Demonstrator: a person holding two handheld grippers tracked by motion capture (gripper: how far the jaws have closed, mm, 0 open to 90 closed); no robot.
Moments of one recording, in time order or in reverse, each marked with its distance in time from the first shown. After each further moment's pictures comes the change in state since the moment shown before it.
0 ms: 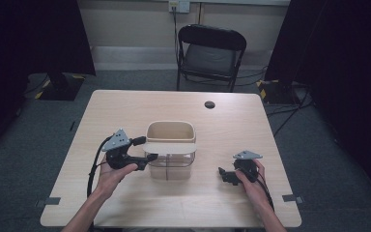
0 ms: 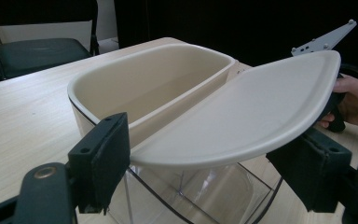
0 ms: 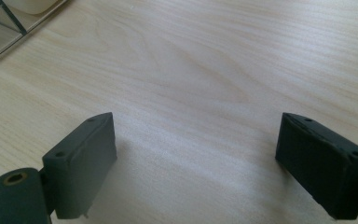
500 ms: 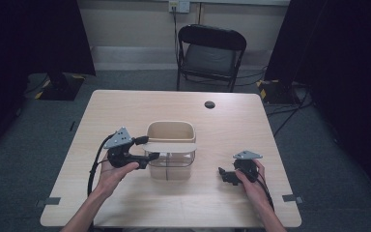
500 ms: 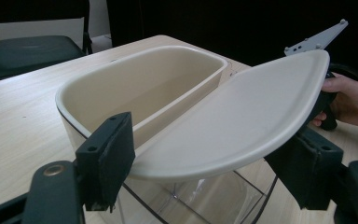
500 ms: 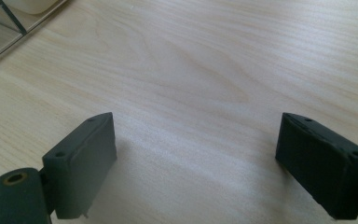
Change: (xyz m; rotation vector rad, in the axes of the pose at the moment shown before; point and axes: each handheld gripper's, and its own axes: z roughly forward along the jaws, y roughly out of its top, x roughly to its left) left arm -0.002 0.008 0.003 0.019 -0.027 -0.004; right arm 0.000 0.000 0.000 0.000 0.000 0.000
